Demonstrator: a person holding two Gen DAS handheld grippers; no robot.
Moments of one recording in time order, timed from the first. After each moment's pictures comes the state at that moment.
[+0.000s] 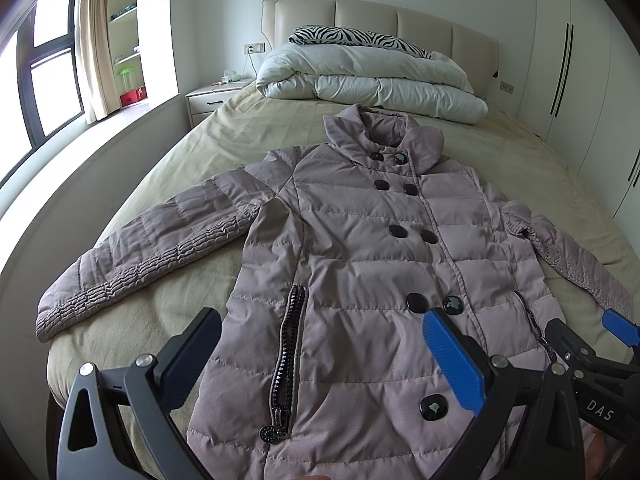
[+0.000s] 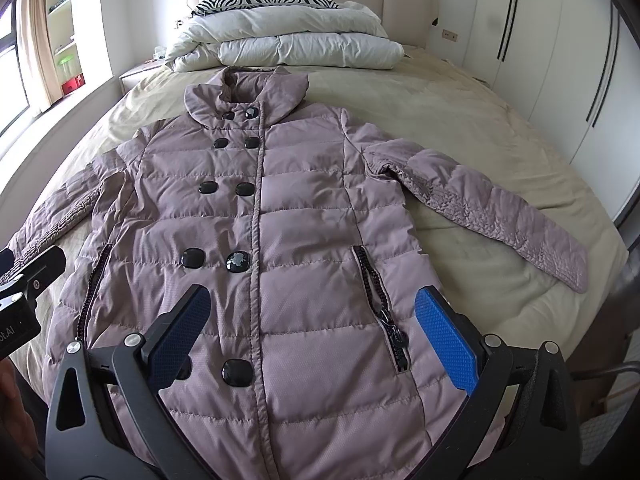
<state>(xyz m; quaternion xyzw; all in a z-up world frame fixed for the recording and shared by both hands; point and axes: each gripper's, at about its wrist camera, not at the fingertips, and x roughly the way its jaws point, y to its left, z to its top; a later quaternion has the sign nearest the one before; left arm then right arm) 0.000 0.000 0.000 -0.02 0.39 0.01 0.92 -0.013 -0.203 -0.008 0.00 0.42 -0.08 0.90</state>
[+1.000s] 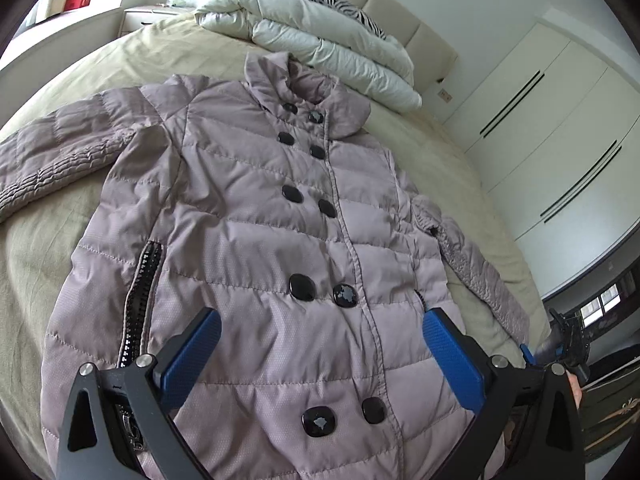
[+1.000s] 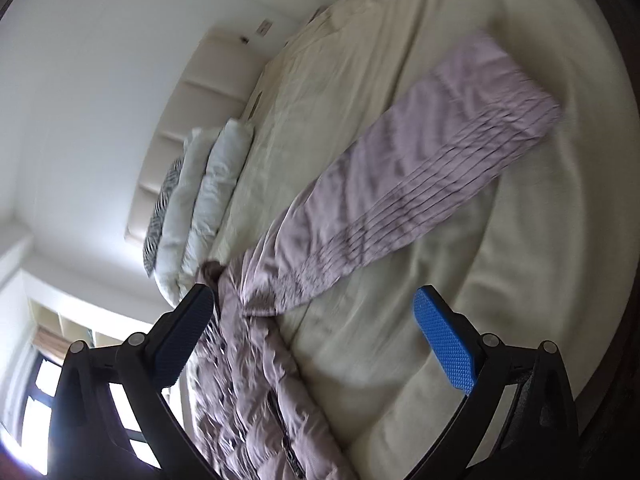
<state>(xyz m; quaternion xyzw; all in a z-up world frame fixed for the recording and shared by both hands) 0.039 -0.023 -0.047 -0.19 0.46 -0.17 0.85 -0.120 -0.551 -0.123 0.59 0.20 -0.12 0.77</state>
